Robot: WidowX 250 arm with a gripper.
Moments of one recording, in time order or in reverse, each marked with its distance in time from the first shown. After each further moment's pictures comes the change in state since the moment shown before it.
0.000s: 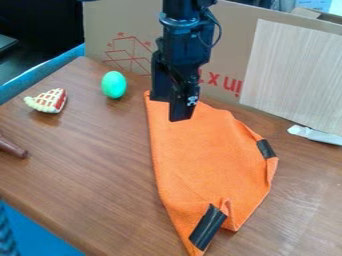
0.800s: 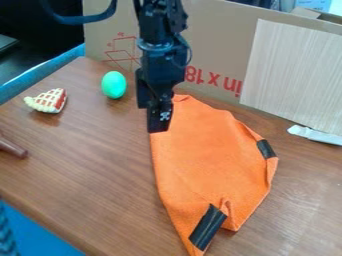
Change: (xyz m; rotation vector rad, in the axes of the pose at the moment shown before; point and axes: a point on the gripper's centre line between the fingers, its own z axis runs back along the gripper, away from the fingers) arm -0.022 0.032 -0.039 0.009 0.008 -0.073
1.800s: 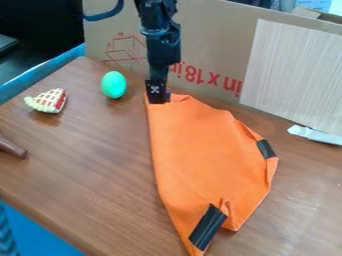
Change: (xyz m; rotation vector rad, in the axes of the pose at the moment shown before) arm 0.031 0.083 -0.022 0.026 -0.099 -0.342
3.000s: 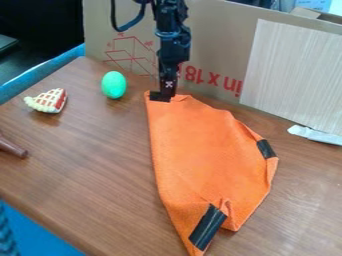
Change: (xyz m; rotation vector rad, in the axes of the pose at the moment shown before) arm 0.008 0.059 -0.036 0.022 0.043 0.109
